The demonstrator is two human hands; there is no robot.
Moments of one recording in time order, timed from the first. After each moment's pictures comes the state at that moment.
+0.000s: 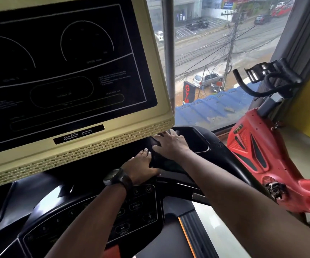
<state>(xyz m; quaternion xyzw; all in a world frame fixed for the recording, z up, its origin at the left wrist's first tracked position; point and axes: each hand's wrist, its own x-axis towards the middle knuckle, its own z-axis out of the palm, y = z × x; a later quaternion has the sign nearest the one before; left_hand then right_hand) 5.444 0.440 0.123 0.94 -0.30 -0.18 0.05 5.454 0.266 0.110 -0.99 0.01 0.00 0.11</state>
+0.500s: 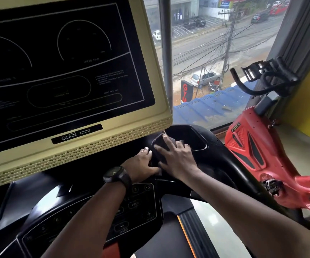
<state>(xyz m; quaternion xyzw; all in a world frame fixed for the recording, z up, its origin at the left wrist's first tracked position) 5.439 0.435 0.131 0.93 -0.31 -0.17 0.08 5.391 0.267 0.081 -1.00 0.00 -0.06 0.02</state>
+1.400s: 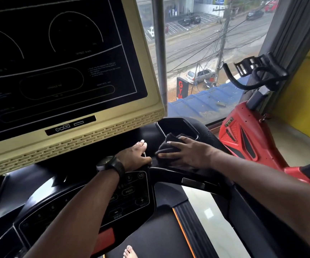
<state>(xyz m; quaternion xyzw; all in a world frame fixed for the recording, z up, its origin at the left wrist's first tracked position) 5.430 0.436 0.141 0.92 -0.31 -0.21 0.08 5.368 0.175 0.073 -0.86 -0.41 -0.11 -0.28</state>
